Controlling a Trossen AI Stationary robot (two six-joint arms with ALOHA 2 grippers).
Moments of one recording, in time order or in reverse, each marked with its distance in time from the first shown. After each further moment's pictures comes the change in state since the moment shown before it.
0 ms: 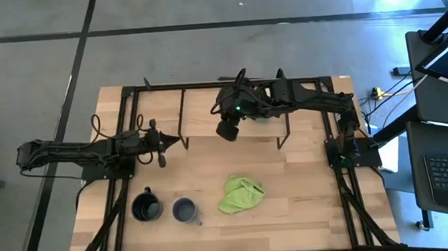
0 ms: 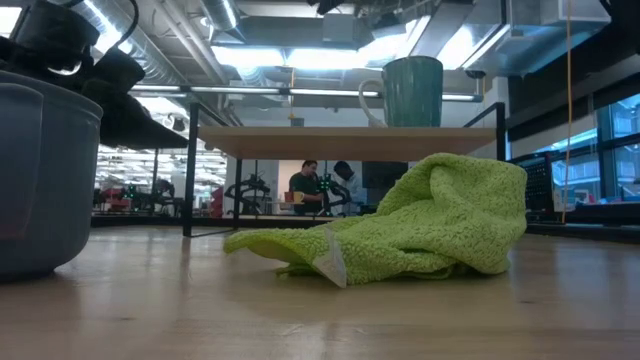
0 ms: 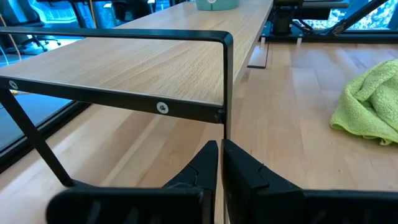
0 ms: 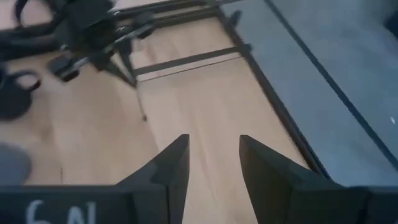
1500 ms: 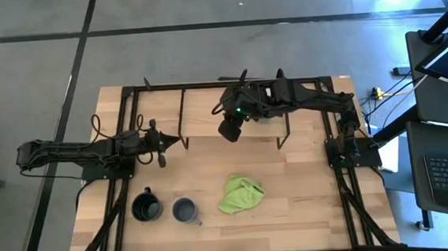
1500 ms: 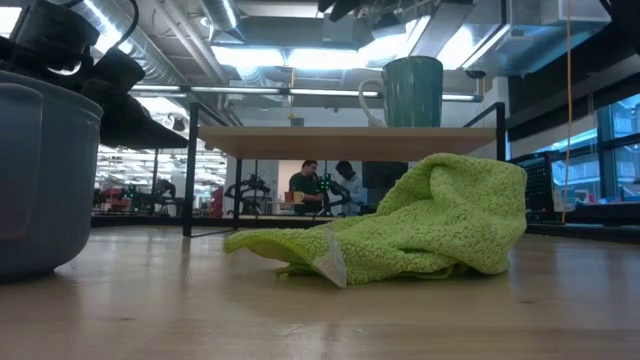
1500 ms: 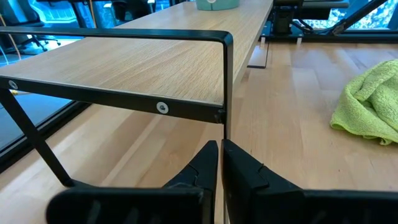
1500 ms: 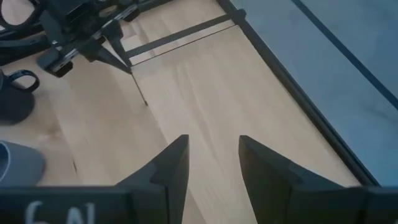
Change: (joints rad) left arm 0.000 0.000 0.000 0.000 0.000 0.000; right arm -0.005 -0.002 0.000 -0.095 -0.032 0.145
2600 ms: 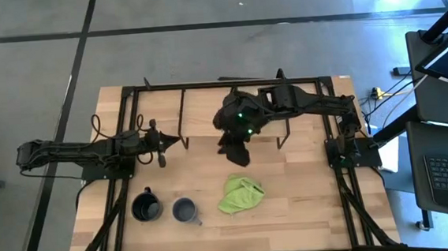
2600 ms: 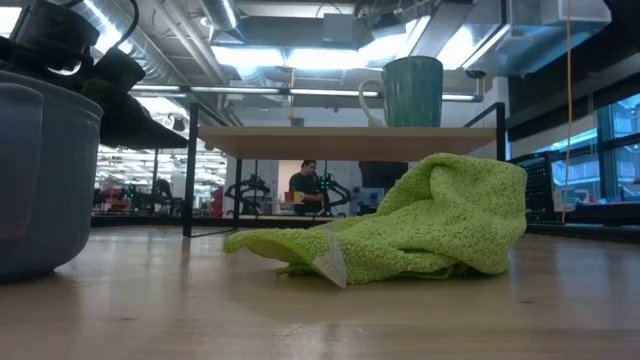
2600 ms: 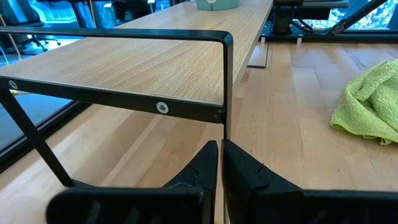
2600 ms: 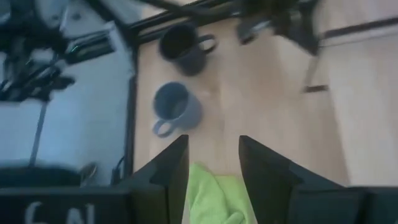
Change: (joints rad) left arm 0.000 0.000 0.000 0.000 0.000 0.000; right arm 0.052 0.000 0.000 0.133 -0.598 -0.109
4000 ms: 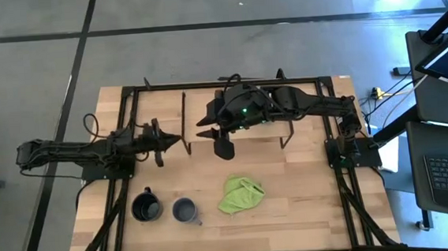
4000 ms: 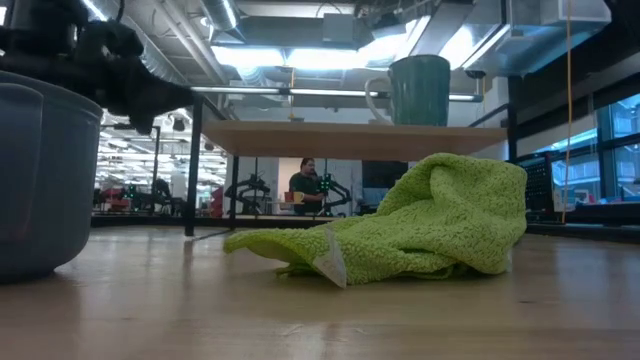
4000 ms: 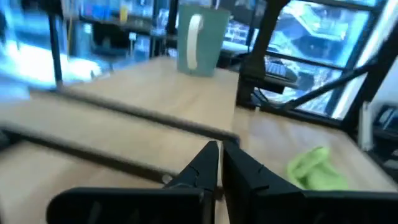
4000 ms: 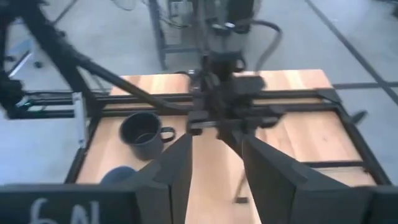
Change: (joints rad) left arm -0.001 0.001 0.019 0.210 0.093 -0.188; right arm 0.008 0.000 0.001 0.323 0.270 -0.217
